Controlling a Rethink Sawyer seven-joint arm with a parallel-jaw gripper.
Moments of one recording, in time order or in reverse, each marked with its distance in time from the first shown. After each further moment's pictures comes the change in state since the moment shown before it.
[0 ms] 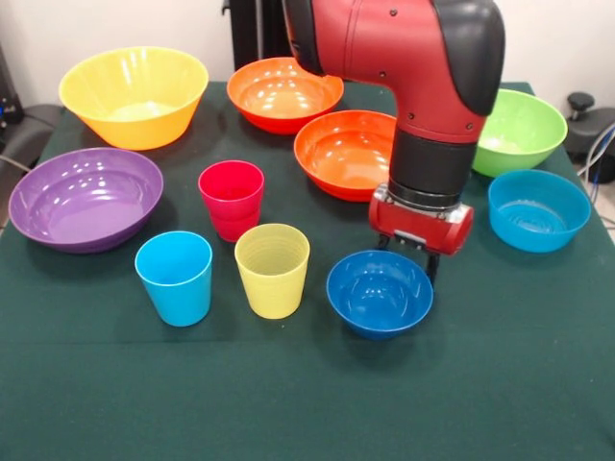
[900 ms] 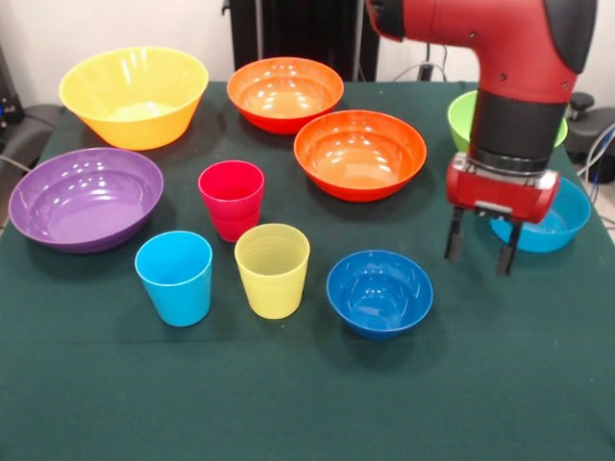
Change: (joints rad) arm 0.141 -0.067 -0.041 0.006 0.055 0.073 0.000
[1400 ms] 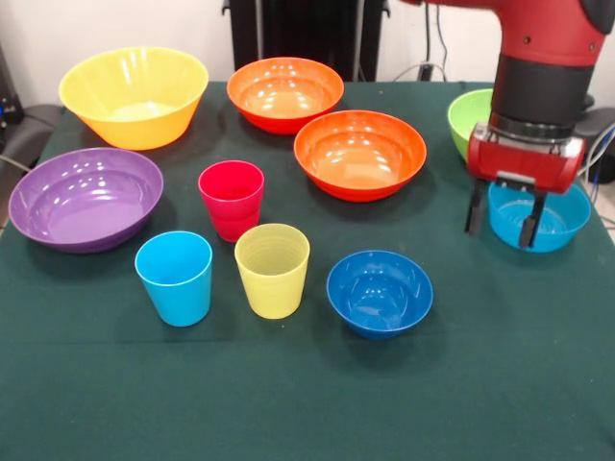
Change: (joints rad) arm 0.014 -0.078 -0.004 0.041 0.013 0.062 0.000
